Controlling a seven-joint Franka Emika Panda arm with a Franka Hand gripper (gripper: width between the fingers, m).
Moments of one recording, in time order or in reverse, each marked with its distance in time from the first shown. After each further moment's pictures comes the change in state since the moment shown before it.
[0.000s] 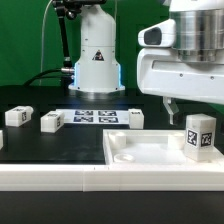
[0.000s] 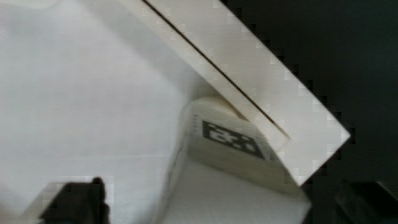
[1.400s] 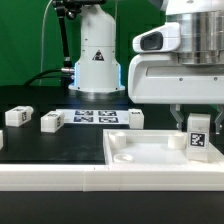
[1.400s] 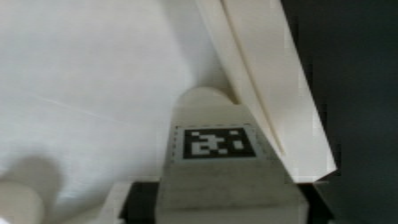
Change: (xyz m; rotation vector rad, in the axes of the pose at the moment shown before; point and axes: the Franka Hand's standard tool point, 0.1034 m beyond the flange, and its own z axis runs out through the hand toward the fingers) arm 0.006 0.002 0.004 0.045 0.023 -0.181
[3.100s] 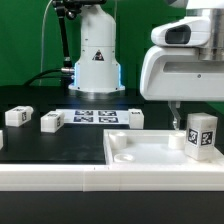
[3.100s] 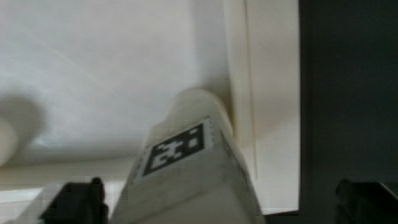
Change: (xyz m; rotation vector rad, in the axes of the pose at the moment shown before) arm -0.007 -0.009 -0.002 -0.090 0.014 -0.460
